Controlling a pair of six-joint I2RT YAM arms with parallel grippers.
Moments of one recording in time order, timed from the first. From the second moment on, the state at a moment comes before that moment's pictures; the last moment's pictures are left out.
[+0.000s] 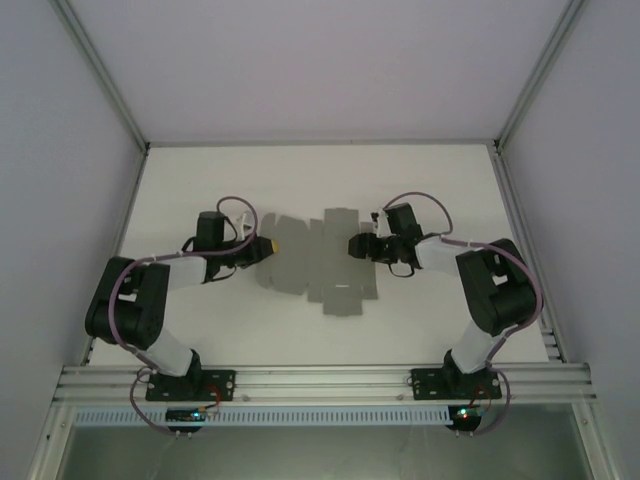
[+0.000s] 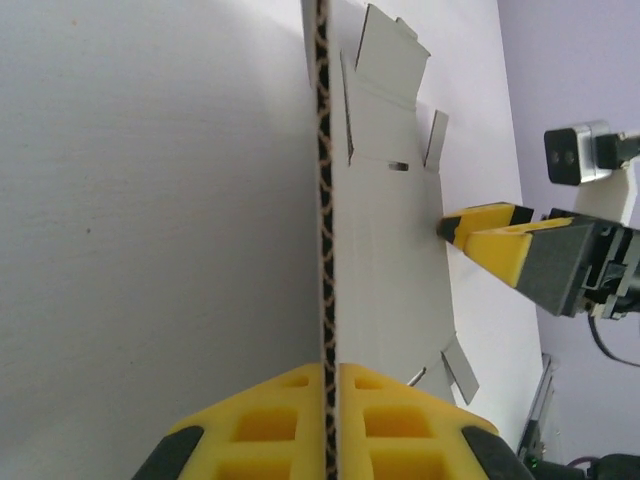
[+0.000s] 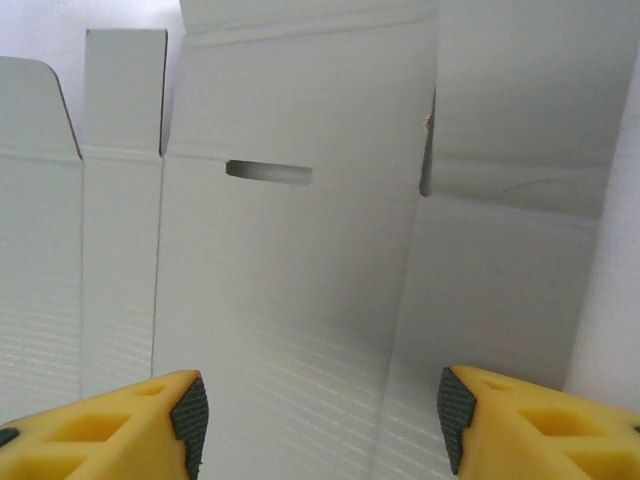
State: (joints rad) left arm -0.22 1.57 0.61 0.27 0.77 -0.63; right arm 0.36 1.67 0.80 -0.01 -0.42 0.46
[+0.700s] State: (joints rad) left arm -0.21 1.20 0.67 0.43 0.85 -0.88; right arm 0.13 1.17 0.74 -0.17 -0.72 0.33
